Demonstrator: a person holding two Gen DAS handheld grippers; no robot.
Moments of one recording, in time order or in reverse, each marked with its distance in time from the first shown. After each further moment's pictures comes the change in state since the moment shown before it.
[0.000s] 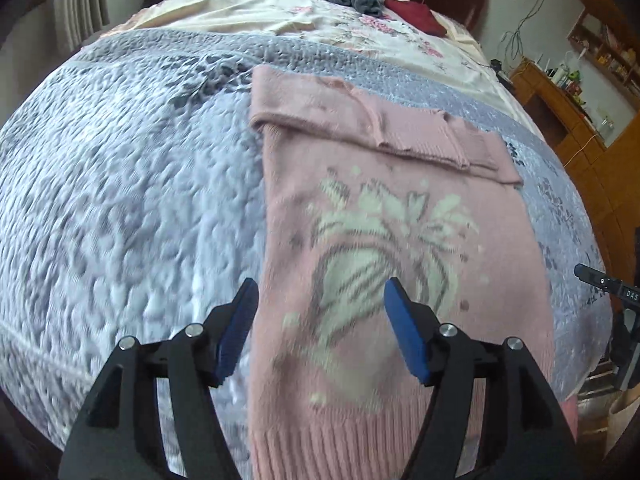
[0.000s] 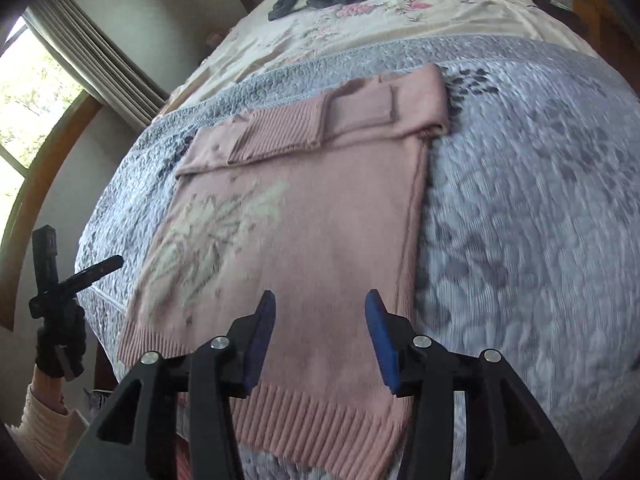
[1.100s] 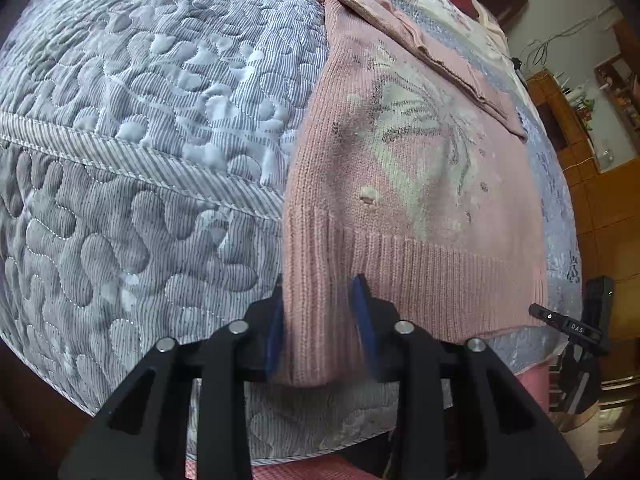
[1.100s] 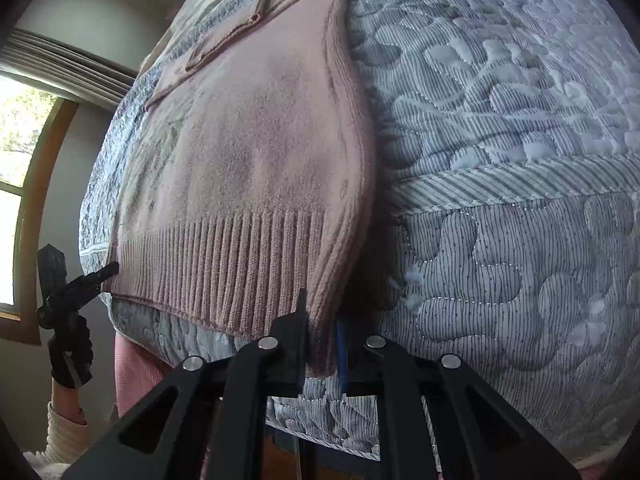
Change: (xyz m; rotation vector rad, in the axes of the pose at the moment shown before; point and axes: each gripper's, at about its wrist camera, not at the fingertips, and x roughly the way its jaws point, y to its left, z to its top) left arm 0.014 0.041 -0.109 -0.209 0.179 -0.129; right arm 0.034 -0.045 -0.123 0.180 0.196 0.071
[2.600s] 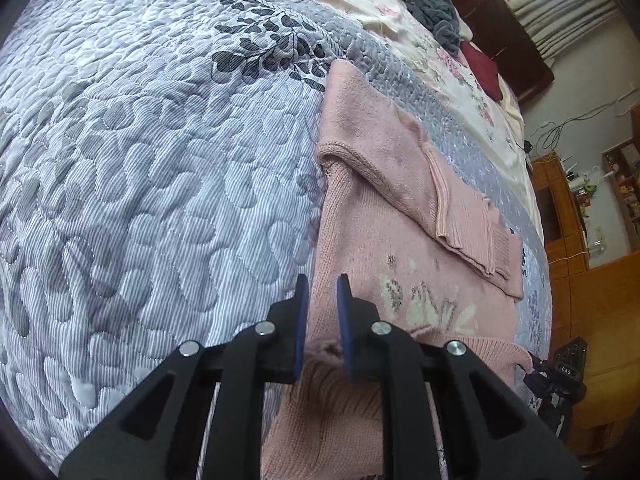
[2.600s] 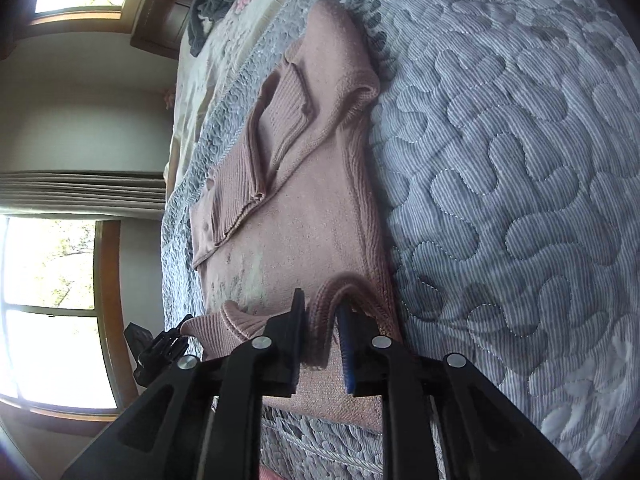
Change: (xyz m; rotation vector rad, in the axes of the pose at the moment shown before) left arm 0.024 0.006 0.198 -0.157 -0.149 -0.056; right arm 0.000 -0.041 0.218 0.300 -0.062 0.297
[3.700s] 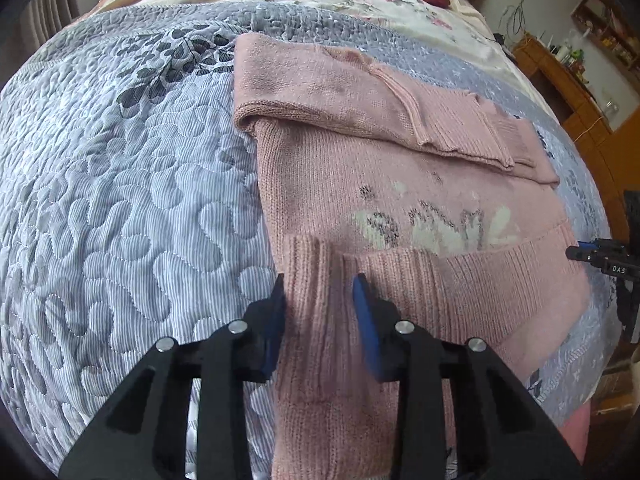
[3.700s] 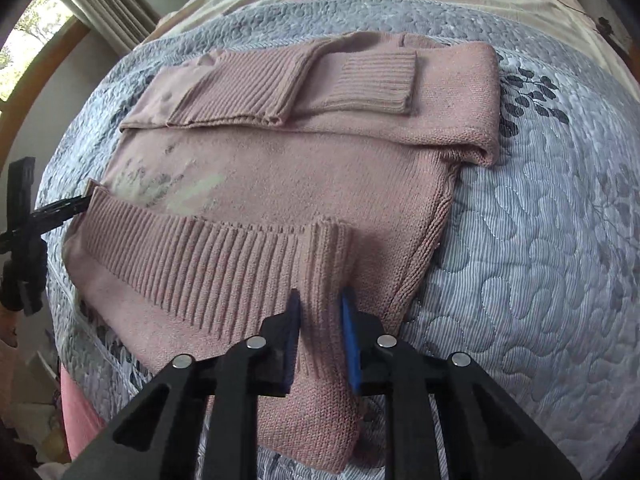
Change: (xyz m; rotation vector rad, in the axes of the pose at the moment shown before) left arm 0.030 -0.049 -0.031 0.438 0.060 0.155; right arm 0.058 0.079 -0.029 -0.675 0.100 -0.471
